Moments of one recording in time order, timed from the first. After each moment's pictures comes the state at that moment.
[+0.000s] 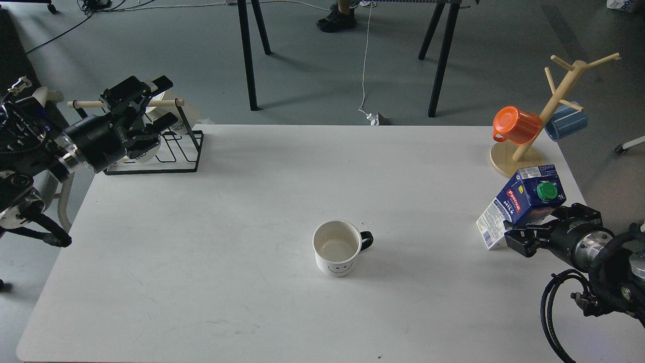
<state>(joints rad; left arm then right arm) -0.55 0.74 -0.77 -0.98 0.81 -0.49 -0.49 0.08 -0.54 1.26 1.43 0.49 -0.46 -0.17</state>
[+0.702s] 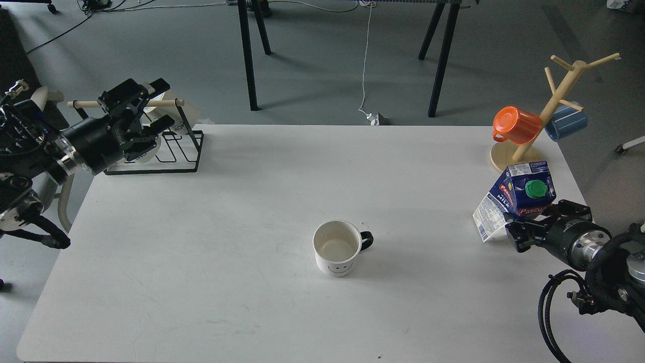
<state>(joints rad) -0.54 0.73 -0.77 -0.97 0.81 -0.49 -0.49 0.08 -0.54 1.25 1.46 0.48 -0.42 -0.18</state>
